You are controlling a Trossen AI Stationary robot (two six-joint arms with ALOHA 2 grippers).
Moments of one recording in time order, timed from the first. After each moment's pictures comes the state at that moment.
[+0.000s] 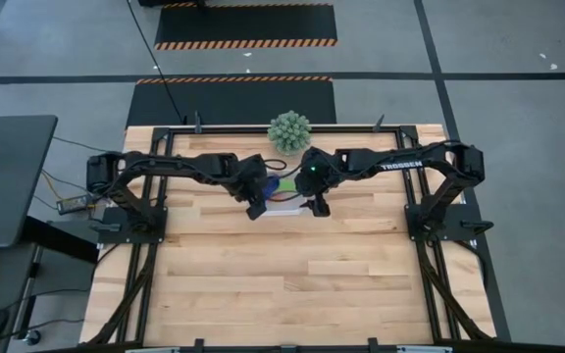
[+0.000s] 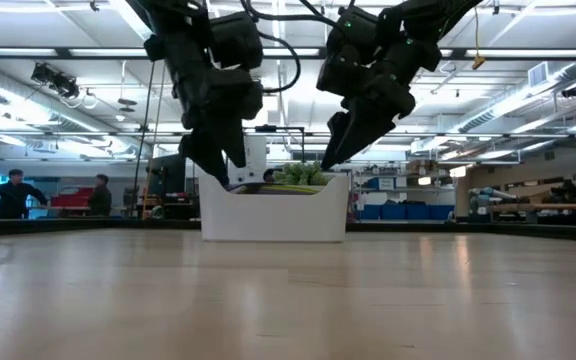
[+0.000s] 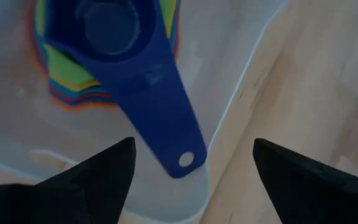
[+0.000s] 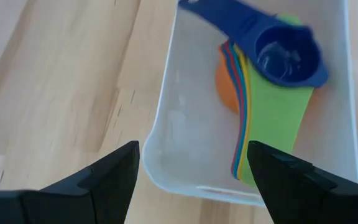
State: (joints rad) left arm 0.22 1.62 1.09 -0.56 0.15 -0.36; right arm -0.22 1.64 1.12 -0.41 -0.20 -0.33
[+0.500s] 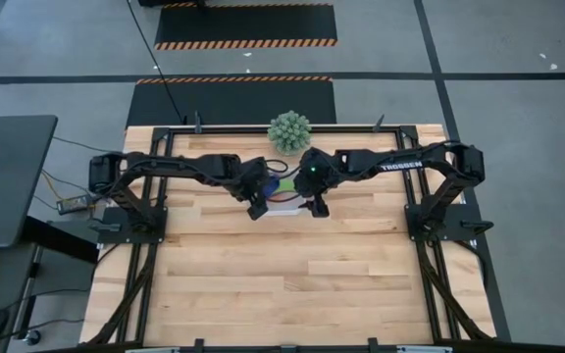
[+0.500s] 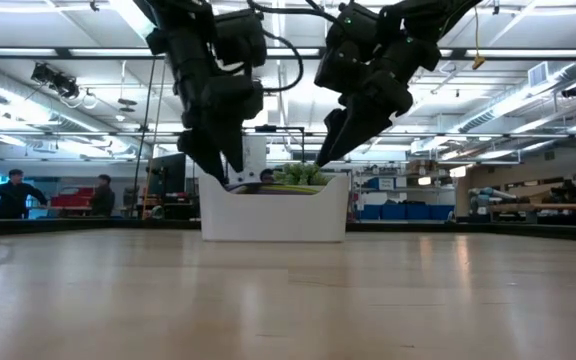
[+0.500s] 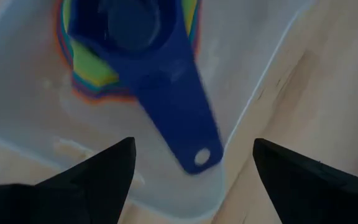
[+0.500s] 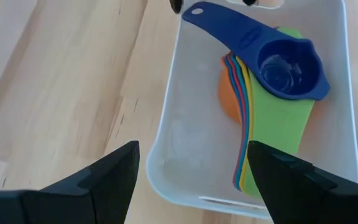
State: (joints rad) left arm 0.18 1.64 1.13 -0.63 0.05 -0.38; right arm -0.21 1.64 1.11 -0.38 -0.21 -0.33
